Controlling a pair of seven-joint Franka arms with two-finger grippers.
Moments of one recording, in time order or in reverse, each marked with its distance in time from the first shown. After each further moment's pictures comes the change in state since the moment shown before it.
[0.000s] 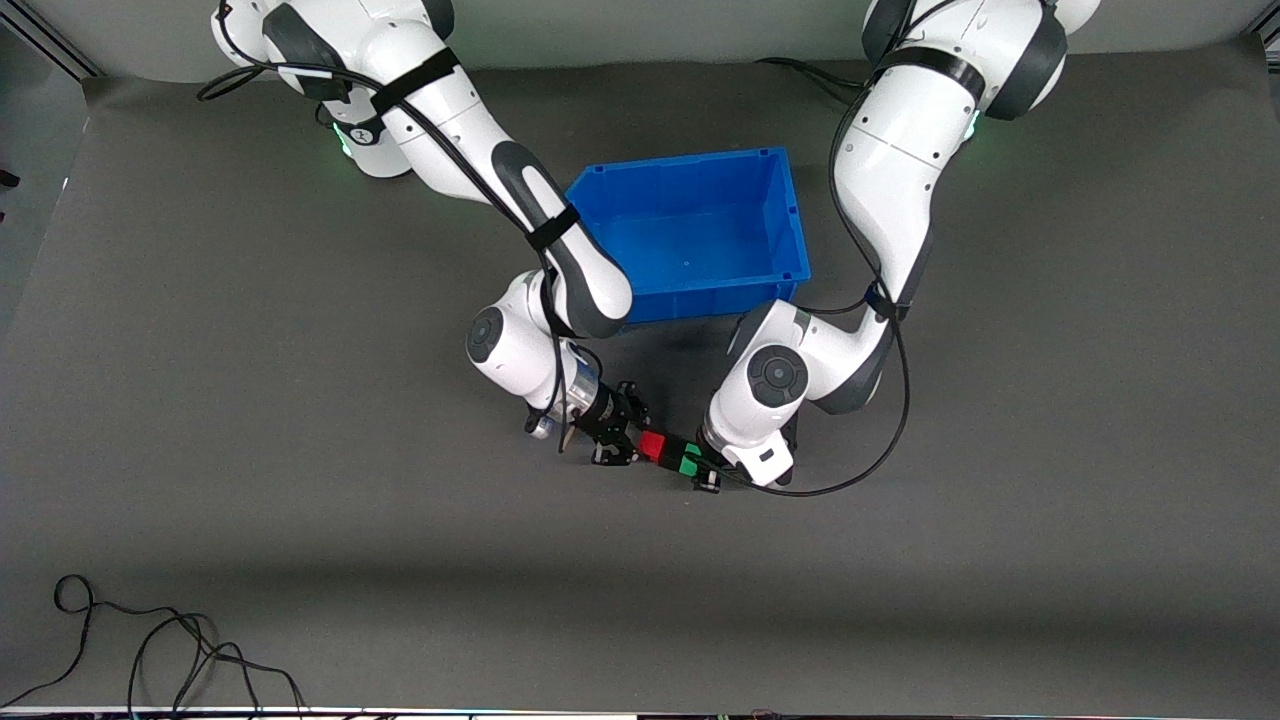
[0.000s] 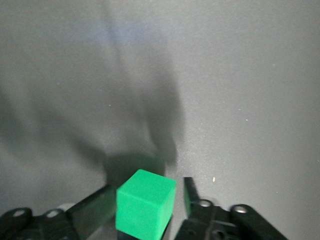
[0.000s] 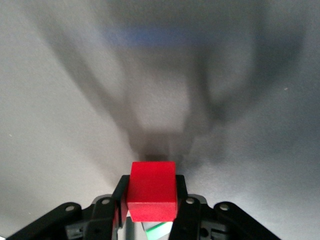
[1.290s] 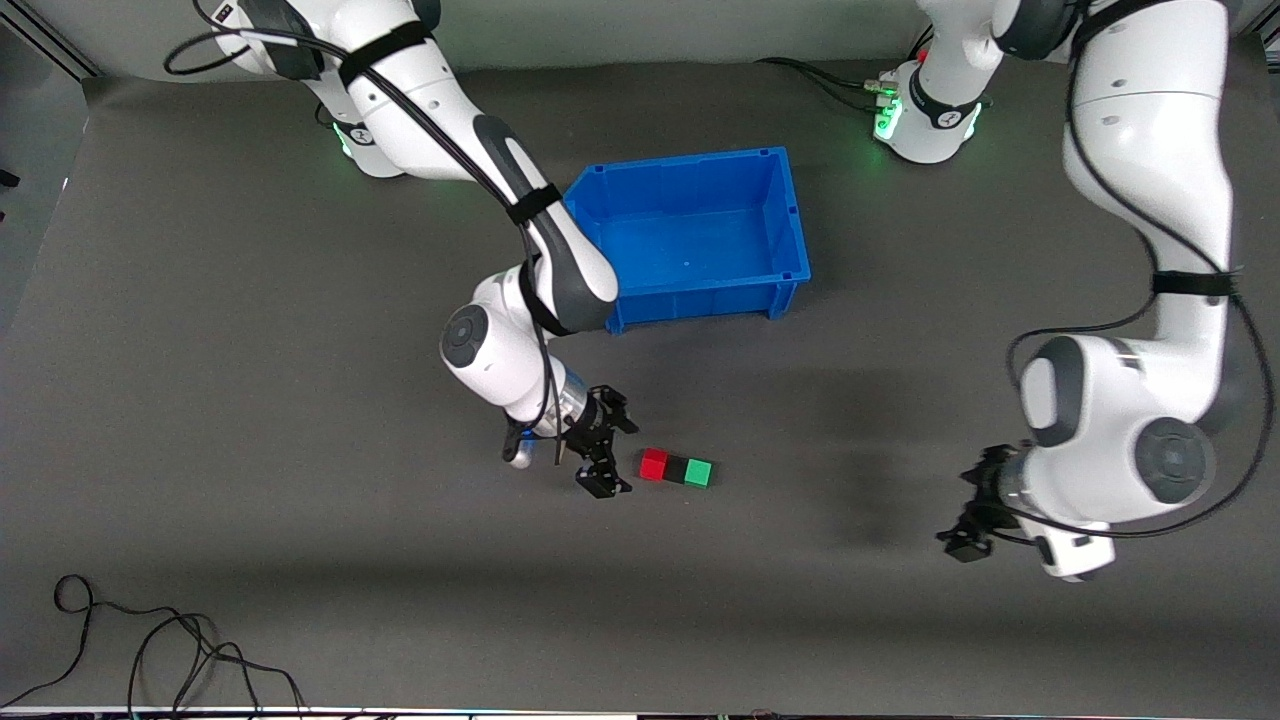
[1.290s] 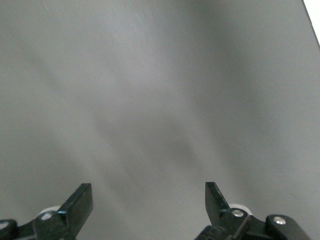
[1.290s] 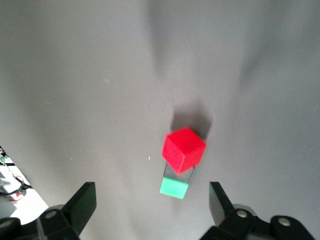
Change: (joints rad) left arm 0.465 -0.207 0.049 0.053 0.023 -0.469 0.826; right arm 0.002 -0.099 -0.140 0.065 -0.380 -0.222 0.000
